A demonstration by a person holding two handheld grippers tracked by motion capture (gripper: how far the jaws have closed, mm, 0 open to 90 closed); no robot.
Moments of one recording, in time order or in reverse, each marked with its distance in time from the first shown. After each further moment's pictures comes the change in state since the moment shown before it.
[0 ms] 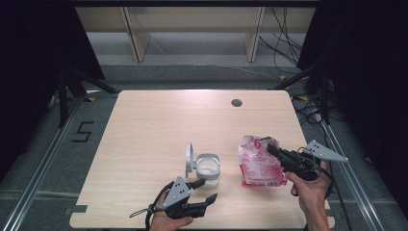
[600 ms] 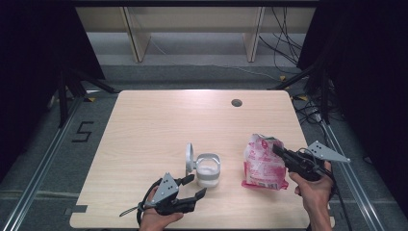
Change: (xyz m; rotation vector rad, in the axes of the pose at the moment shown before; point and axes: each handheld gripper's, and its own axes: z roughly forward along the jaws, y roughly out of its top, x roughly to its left) left arm 0.018 0.002 -0.020 -0.009 0.061 0.004; right arm -0.008 -0.004 -0.004 0.018 -0.098 -0.049
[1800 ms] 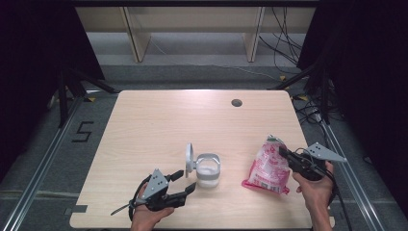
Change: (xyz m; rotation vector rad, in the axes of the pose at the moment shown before) left arm 0.020 -0.002 -0.012 0.002 0.081 -0.053; right arm -0.022 -0.017 0.004 0.100 -0.104 -0.026
